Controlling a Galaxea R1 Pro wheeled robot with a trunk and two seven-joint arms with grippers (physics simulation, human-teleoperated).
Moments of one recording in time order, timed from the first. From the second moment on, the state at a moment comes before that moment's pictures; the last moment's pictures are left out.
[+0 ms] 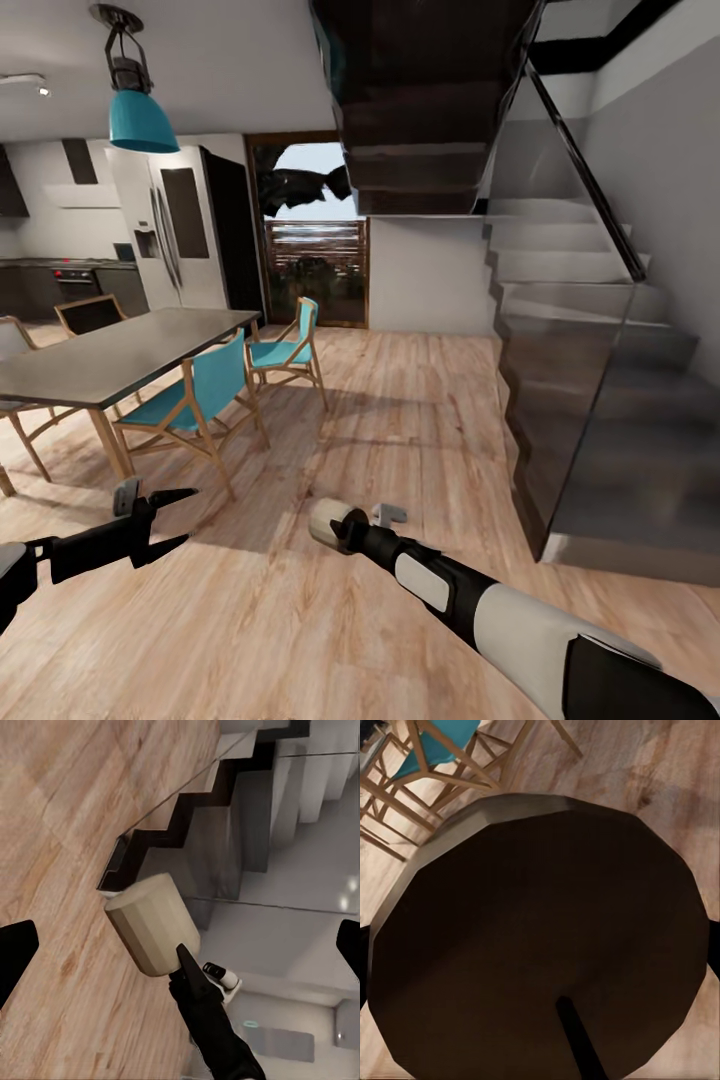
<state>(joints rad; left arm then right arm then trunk) -0.44 0.55 -0.03 -1.02 1.84 1.00 0.05 -0.85 0.10 1.20 -0.41 -1.48 -0.02 0.09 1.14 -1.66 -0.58</state>
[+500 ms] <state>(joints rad) -0.44 0.55 -0.03 -1.02 1.84 1.00 0.05 -0.85 0.10 1.20 -0.41 -1.47 -0.02 0.09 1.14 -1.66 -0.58</state>
